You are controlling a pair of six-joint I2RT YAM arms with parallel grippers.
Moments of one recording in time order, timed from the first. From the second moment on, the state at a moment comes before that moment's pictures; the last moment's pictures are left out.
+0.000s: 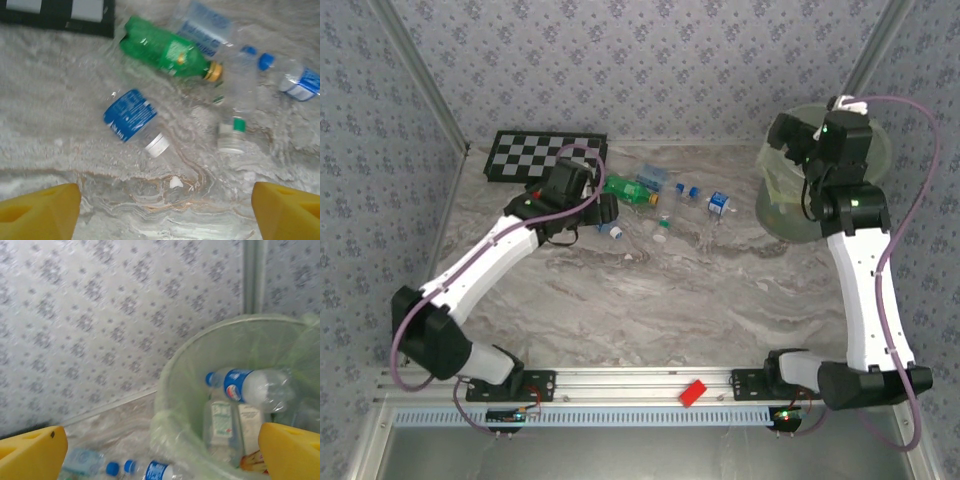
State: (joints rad) left arm -0.57 1.46 1.32 -0.70 -0.11 -0.56; right arm 0.10 1.21 1.58 -0.67 0.22 0.35
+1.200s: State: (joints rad) left arm -0.59 2.02 1.50 -0.65 -0.15 -1.05; right arm 0.32 1.08 1.56 -0.90 0.31 0.36
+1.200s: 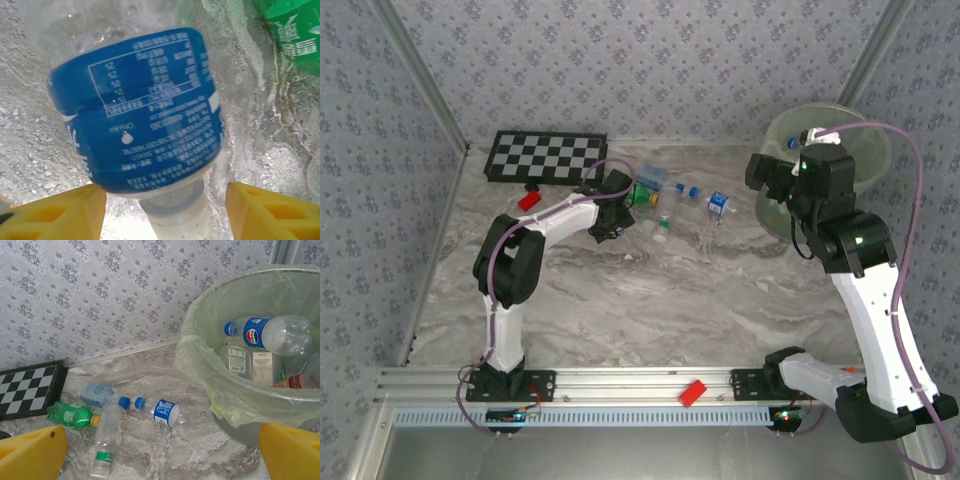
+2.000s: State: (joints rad) left arm -0.59 2.05 1.47 -0.65 -0.15 -1.04; right arm 0.32 1.08 1.55 -0.90 0.33 0.36
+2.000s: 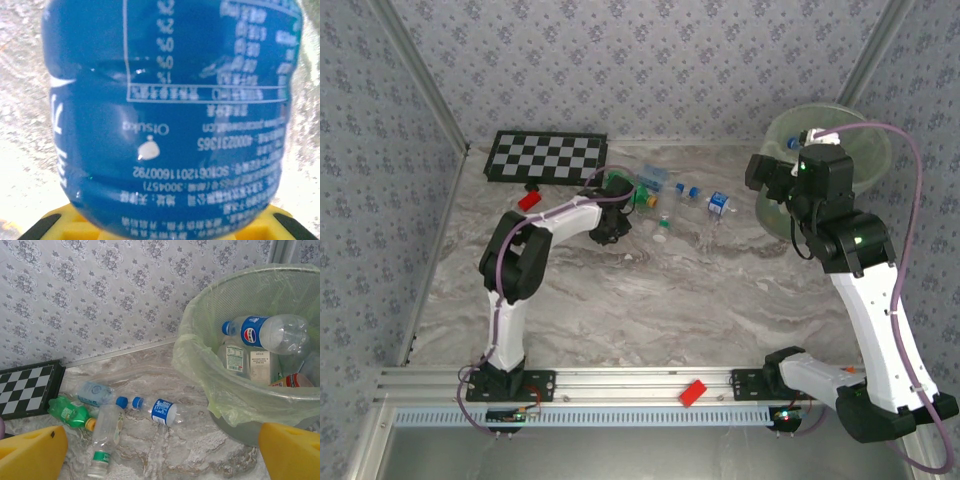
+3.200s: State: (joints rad) left arm -0.75 1.39 1.15 -0.42 0.09 -0.34; right arm 0.46 1.40 1.66 -0.77 -0.19 0.53
